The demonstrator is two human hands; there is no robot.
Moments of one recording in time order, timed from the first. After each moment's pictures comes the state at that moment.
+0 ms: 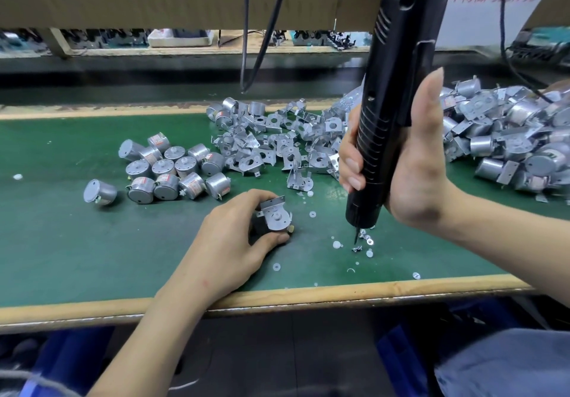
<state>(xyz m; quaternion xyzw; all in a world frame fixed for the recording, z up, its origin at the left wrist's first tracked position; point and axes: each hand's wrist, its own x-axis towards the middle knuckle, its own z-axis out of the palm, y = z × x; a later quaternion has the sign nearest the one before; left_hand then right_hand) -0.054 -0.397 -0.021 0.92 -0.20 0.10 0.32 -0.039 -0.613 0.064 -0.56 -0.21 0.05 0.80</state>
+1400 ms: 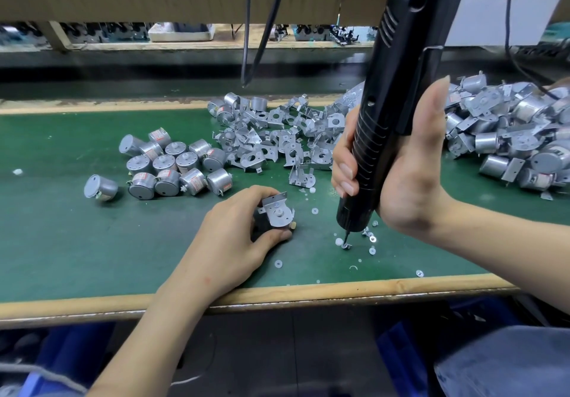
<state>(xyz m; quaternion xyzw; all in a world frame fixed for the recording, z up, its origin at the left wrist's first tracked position) -0.055 -0.398 -0.020 0.92 -0.20 0.10 0.32 -0.048 -0.600 0.058 -0.55 -0.21 0.03 0.81</state>
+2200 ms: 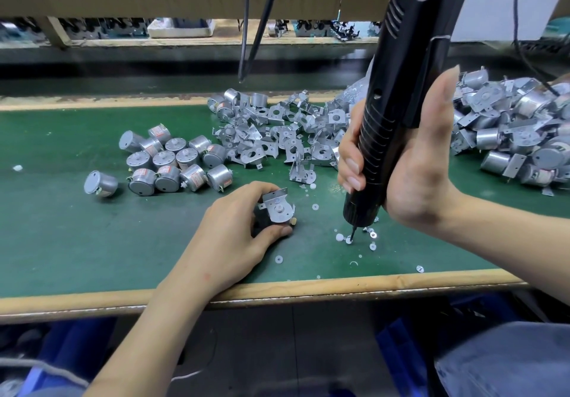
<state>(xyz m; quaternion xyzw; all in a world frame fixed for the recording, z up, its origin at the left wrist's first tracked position) -0.056 -0.398 -0.019 0.92 -0.20 0.10 0.32 -0.049 -0.604 0.060 -0.56 -0.21 0.02 0.80</state>
